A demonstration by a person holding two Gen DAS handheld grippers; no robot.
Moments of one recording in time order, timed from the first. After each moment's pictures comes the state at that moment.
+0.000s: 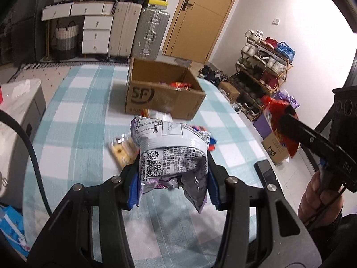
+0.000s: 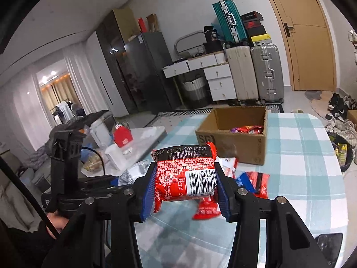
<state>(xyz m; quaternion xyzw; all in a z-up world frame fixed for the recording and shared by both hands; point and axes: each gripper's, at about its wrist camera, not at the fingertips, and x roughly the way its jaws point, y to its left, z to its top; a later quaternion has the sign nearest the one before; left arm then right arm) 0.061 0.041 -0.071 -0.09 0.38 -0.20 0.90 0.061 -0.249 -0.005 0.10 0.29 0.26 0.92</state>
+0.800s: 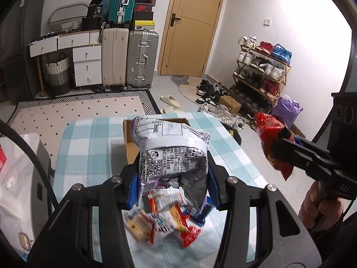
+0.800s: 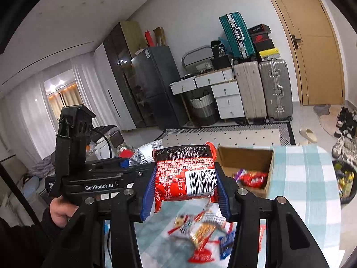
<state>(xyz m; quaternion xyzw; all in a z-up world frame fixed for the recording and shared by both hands) 0.177 0.021 0.059 -0.03 0.33 -0.21 0.92 0.140 -0.260 0.073 0.11 0.24 0.28 0.92</state>
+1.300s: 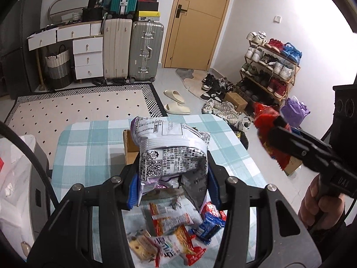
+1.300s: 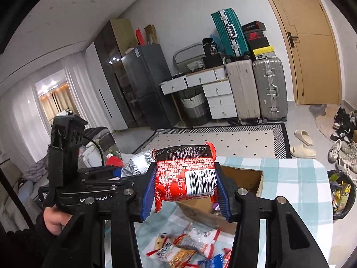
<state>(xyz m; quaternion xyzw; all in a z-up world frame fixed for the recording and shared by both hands) 0.288 -0.002 0.060 -0.03 0.37 -0.20 0.91 0.237 -0.274 0.091 0.11 0.27 0.26 0.92</state>
